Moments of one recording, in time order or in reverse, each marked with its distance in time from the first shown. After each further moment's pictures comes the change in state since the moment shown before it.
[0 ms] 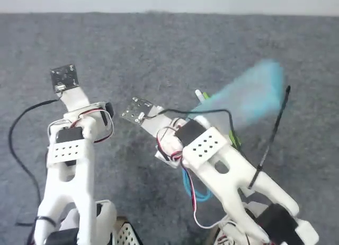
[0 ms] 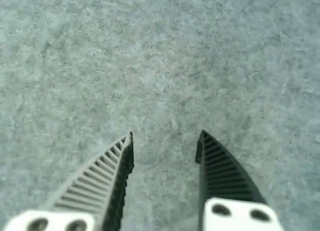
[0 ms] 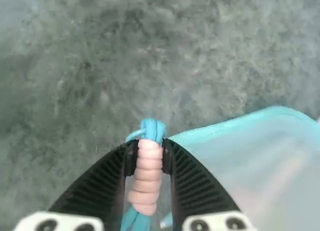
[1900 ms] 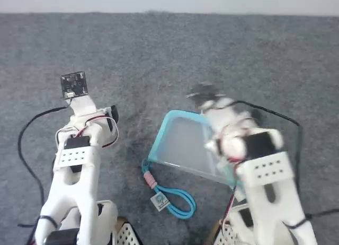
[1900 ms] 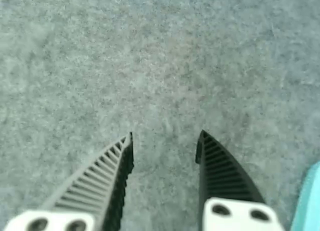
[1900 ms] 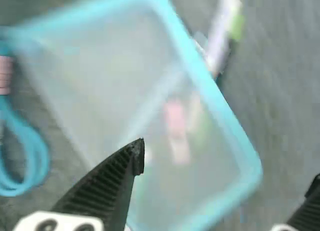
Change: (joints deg) left arm 2.0 0.0 8.4 -12.0 -2.6; right arm 30.2 -26.3 11.7 9.4 5.2
